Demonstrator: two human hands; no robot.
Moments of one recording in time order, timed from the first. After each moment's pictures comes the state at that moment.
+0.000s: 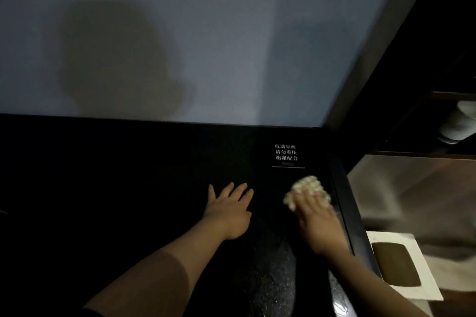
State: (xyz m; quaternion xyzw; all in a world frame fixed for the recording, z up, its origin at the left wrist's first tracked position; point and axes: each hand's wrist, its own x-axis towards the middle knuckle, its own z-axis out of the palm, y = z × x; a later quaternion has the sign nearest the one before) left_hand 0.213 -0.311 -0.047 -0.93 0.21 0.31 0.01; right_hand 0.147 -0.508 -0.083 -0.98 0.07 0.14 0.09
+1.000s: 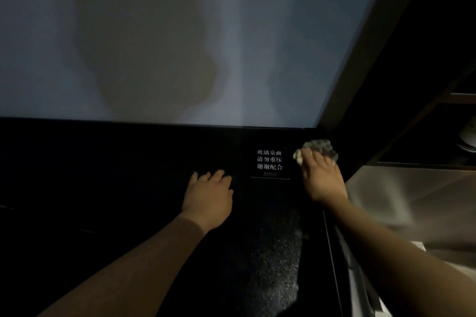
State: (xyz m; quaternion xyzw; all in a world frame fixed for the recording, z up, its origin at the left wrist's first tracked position) left_hand 0.263 -0.354 -0.052 -0.97 0.14 0.19 0.01; right_hand 0.273 -0.591 -0.091 -0.98 0.10 0.08 0.13
